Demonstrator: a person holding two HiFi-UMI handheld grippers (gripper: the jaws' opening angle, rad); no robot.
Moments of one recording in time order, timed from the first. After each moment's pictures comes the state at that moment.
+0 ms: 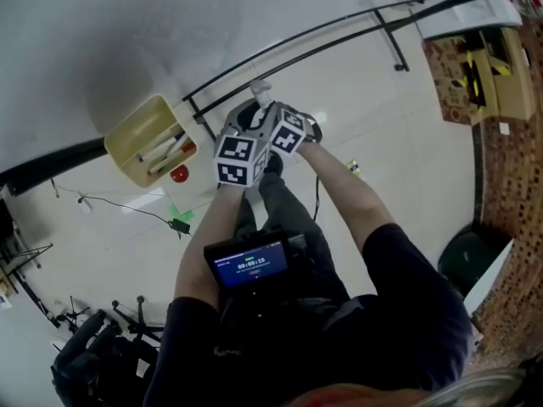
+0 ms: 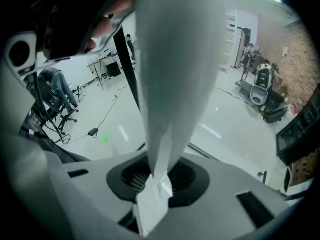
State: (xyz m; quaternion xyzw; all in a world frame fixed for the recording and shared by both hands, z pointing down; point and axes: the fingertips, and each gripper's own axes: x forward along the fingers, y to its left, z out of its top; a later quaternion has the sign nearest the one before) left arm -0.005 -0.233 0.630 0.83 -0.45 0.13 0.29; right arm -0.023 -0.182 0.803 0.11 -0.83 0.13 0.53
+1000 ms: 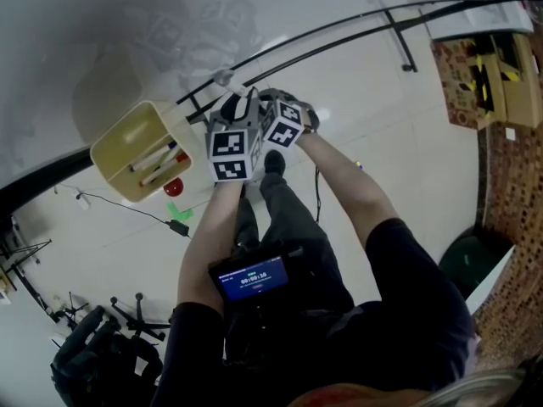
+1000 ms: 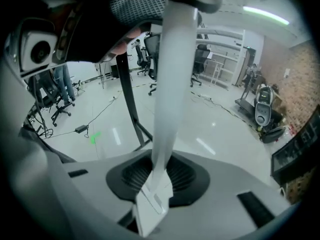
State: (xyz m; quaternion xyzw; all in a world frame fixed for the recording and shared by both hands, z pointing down) left arm -0.057 -0.267 0.659 0.77 -0.55 0.14 0.27; right arm -0.053 -0.231 0.807 0.13 -0.86 0.05 0.48
